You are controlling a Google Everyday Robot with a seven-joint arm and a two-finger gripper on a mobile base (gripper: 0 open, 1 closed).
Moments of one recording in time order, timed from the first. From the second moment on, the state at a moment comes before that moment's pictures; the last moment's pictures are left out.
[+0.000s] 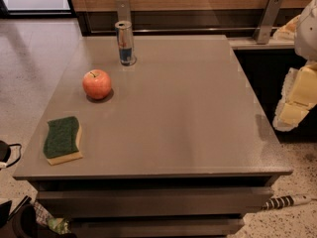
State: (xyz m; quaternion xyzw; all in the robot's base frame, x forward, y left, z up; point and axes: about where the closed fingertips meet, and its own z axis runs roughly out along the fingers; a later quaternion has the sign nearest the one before) arm 0.438 -0.214 0.985 -0.60 0.78 -0.04 0.17
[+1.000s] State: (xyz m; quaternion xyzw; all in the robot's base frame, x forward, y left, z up) arm 0.505 -0.229 0.966 -0.53 0.80 -0.04 0.28
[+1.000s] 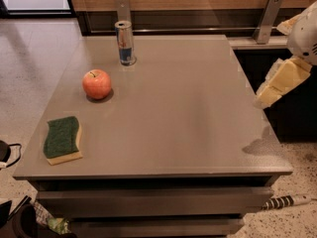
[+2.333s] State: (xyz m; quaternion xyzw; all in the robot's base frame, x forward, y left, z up) arm 0.683 -0.134 1.029 -0.45 0.65 0.10 0.60
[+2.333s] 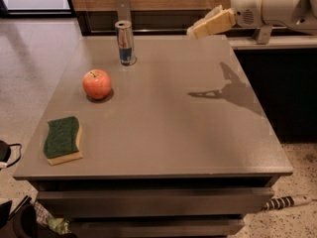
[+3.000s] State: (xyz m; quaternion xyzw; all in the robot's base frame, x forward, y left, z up) arm 0.702 -0.119 1.014 -0.44 0.65 0.11 0.61
